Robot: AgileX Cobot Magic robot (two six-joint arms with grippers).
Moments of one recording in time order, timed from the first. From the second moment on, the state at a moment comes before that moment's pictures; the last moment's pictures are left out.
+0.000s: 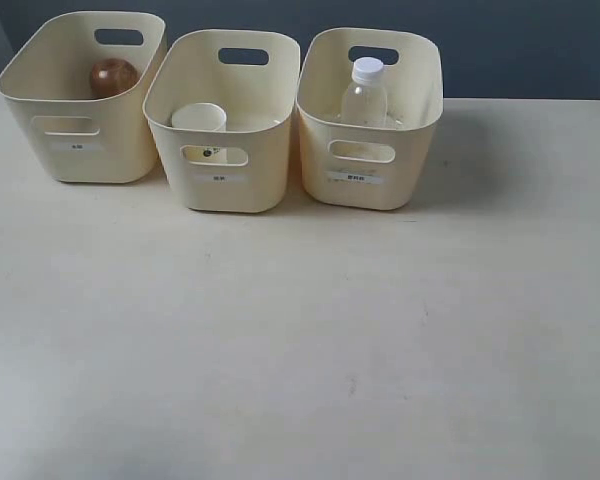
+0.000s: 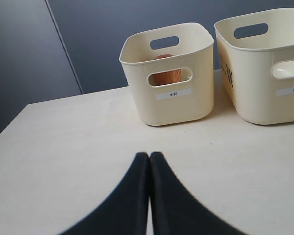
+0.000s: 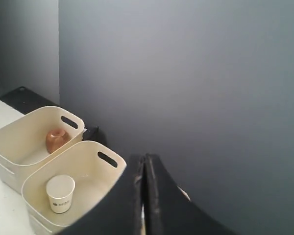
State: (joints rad) left arm 0.00 0.00 0.00 0.08 0.24 0.09; right arm 0.34 1.34 -2.02 0.13 1.02 -0.25
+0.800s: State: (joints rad) left arm 0.00 0.00 0.00 0.08 0.24 0.09; right arm 0.00 0.58 -0.16 0.22 -0.38 -0.21
